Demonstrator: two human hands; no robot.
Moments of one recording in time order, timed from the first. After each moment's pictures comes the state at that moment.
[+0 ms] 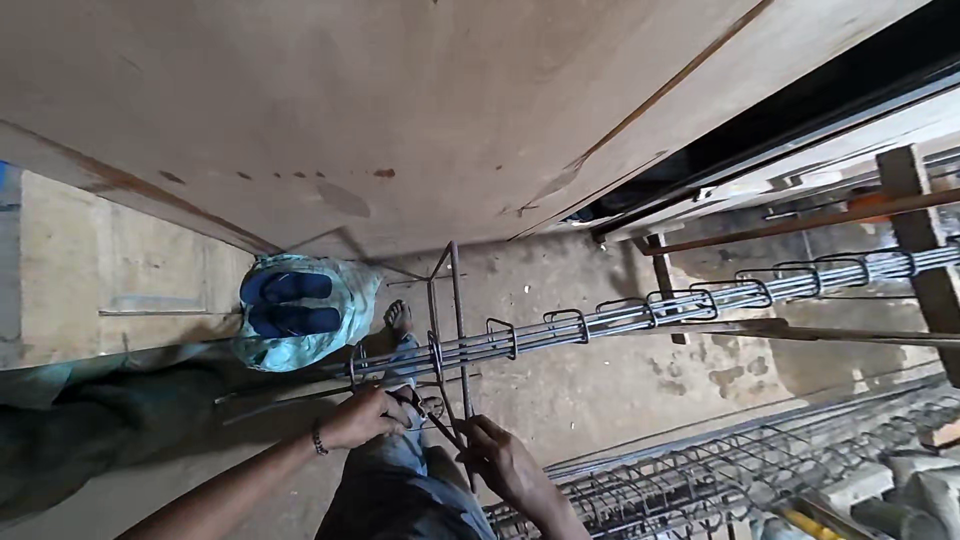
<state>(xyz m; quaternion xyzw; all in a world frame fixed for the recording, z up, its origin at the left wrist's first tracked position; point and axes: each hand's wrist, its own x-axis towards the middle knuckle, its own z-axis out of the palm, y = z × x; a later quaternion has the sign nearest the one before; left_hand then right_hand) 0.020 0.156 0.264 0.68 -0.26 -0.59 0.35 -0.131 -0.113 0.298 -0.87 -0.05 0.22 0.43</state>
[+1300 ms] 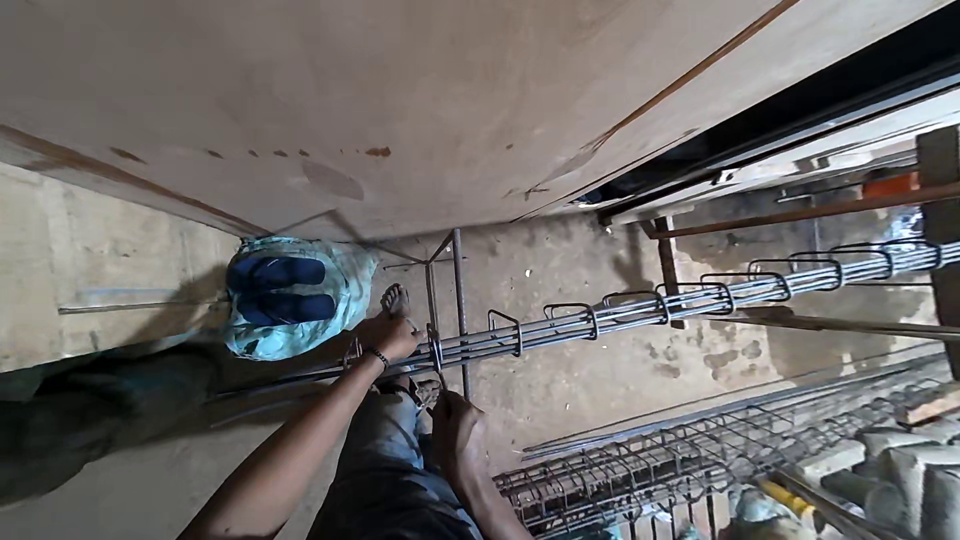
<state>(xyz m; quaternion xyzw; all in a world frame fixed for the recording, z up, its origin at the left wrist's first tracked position) 0.096 0.070 0.185 0.79 -0.04 -0.58 0.18 -0.072 -0.023 0.280 -0.86 0.33 0.26 0.31</state>
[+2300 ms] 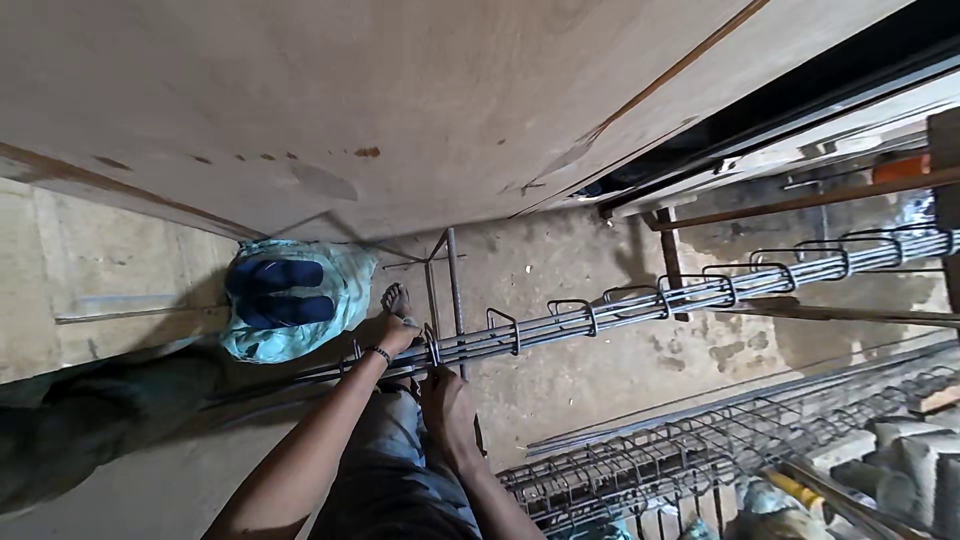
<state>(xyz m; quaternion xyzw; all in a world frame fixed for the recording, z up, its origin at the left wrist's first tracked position) 0.092 0.060 0.167 0.80 0.15 -0.53 0.26 -0.021 -0.027 0.268 -0.80 0.36 0.38 0.29</state>
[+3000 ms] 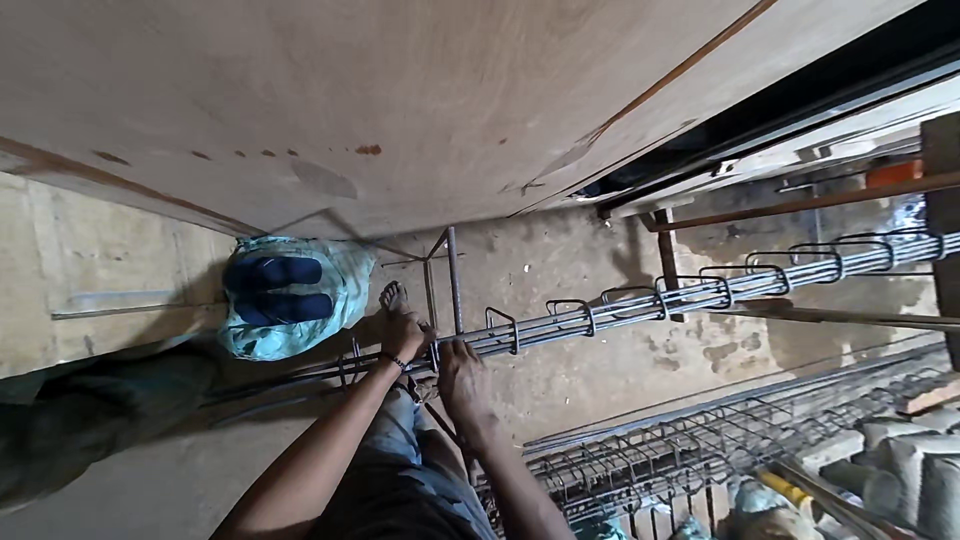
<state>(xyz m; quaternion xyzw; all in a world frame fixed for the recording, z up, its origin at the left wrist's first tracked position) 0.087 0.042 0.195 0.82 0.00 -0.52 0.24 -0.006 -0.059 0.264 -0.93 0.13 0.27 0.20</state>
